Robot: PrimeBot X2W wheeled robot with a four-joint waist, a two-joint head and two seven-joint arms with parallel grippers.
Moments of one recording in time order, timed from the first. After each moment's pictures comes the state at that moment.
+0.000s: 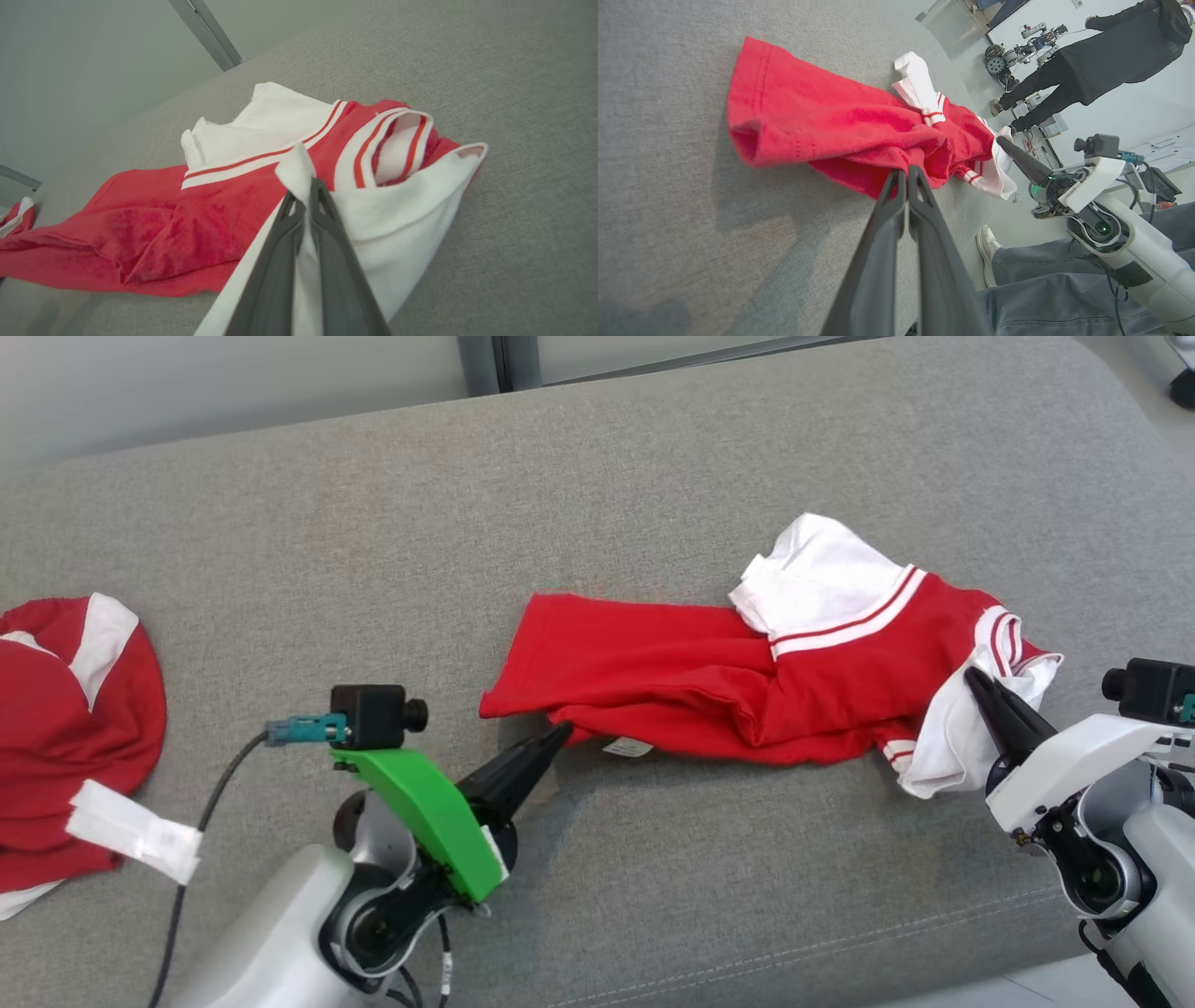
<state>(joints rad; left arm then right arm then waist) -0.37 0.19 -0.66 0.20 -1.19 -0.12 0.19 -0.25 -0.46 0.47 0.35 0.96 0.01 -0.06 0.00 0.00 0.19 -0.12</state>
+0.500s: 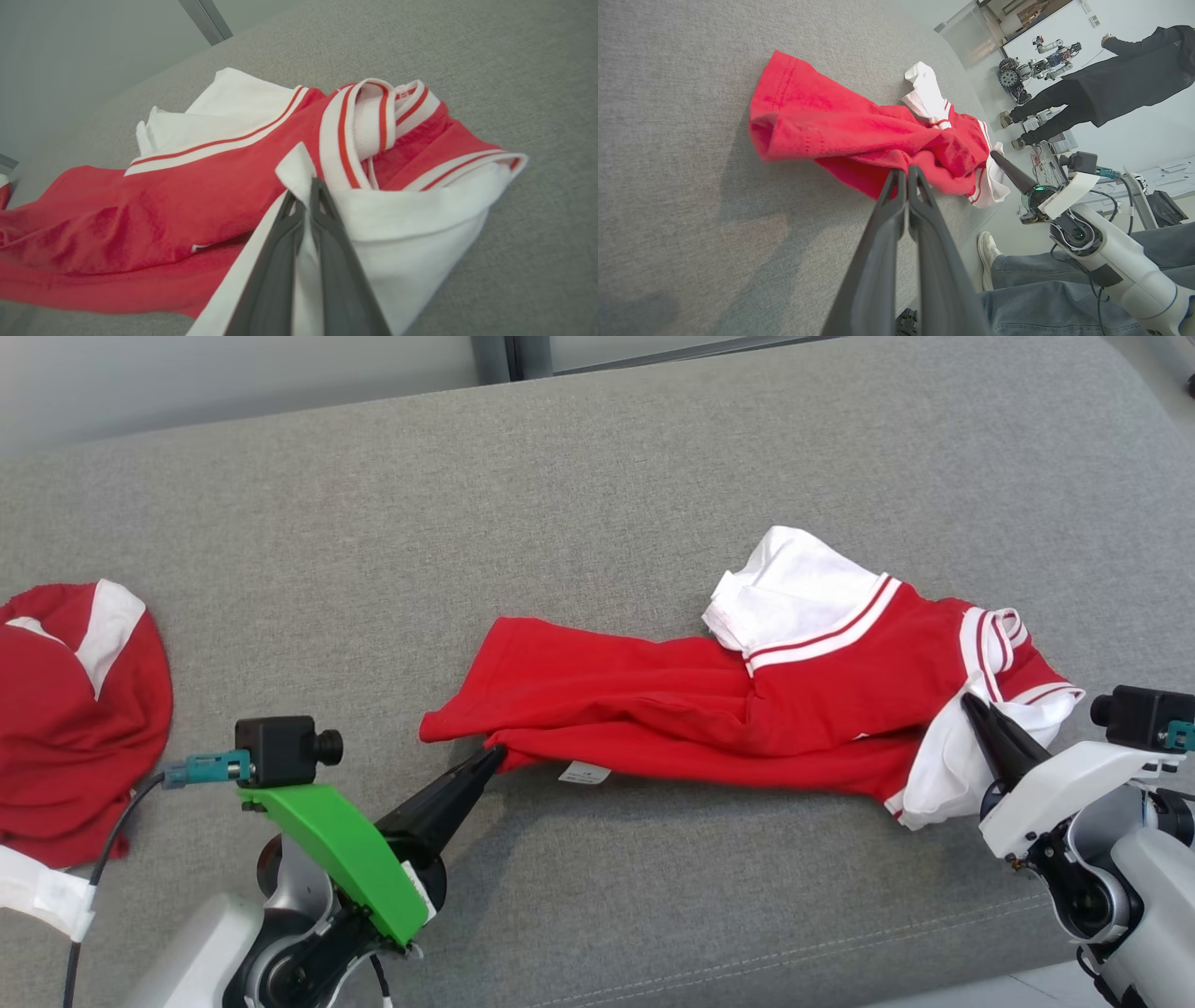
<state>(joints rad) -0.23 0.34 -0.56 -0.07 -1.25 -0.03 0.24 -0.23 -0.45 0.49 0.38 0.92 0.01 -0.10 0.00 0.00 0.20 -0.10</state>
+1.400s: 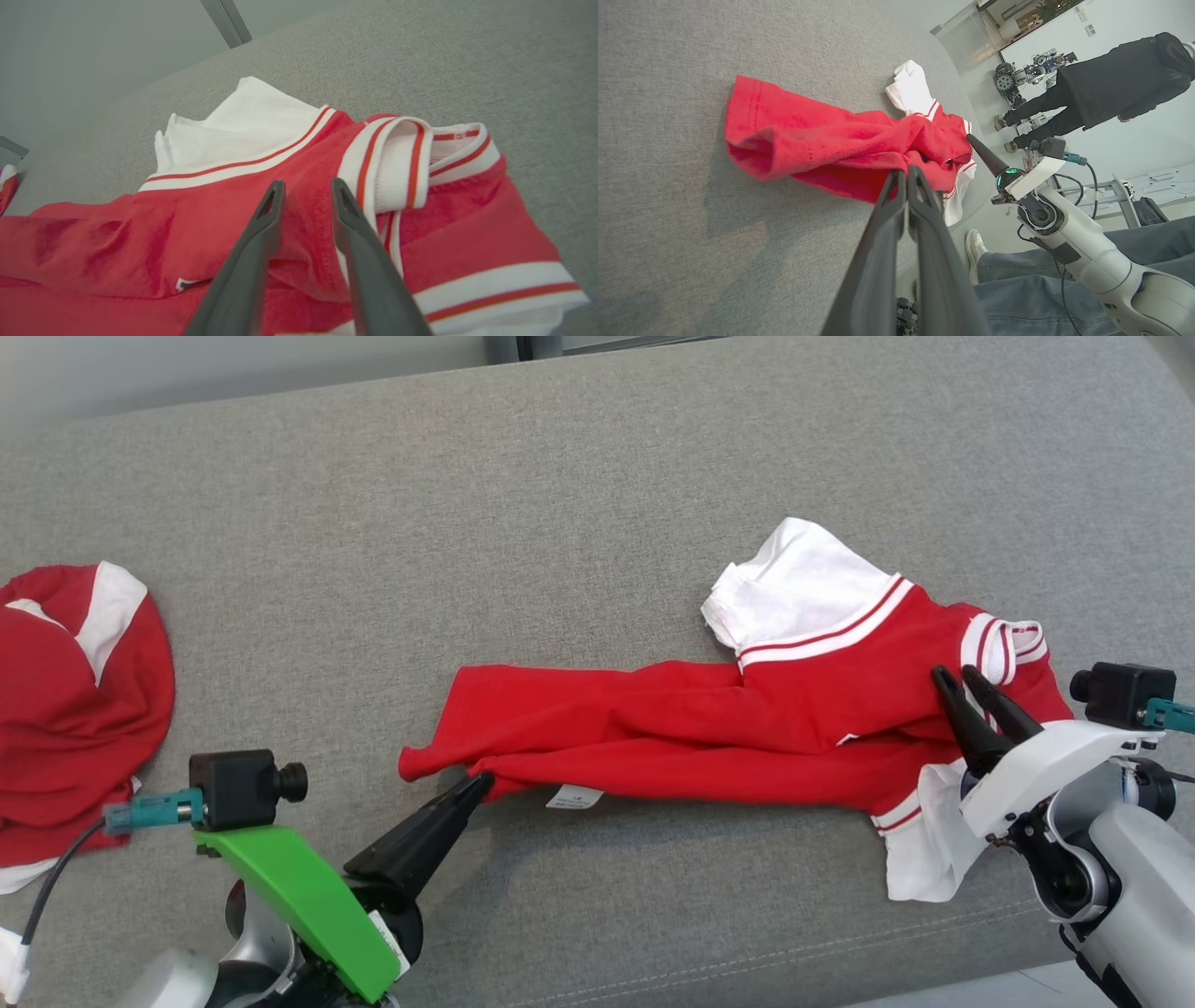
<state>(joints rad) -0.10 0.43 -0.50 -0.35 -1.29 0.09 0.27 -0.28 -0.43 0.52 0.40 0.88 0.02 -0.13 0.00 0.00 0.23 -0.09</state>
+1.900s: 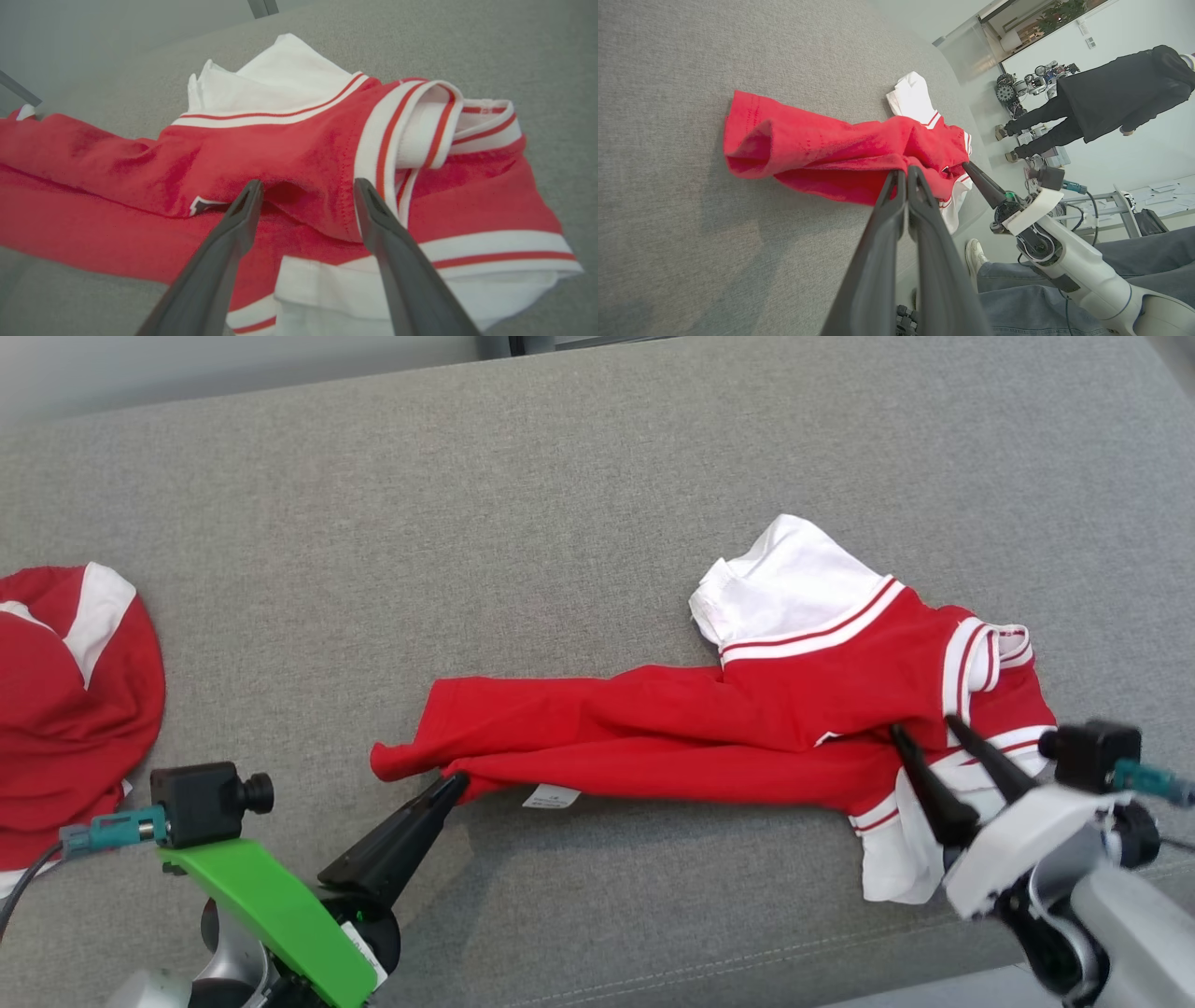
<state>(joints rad) -0.04 0.45 -0.45 -0.41 -1.29 0.11 0.25 -0.20 -0.47 0.58 0.28 0.79 0.01 -0.18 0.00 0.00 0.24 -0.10</state>
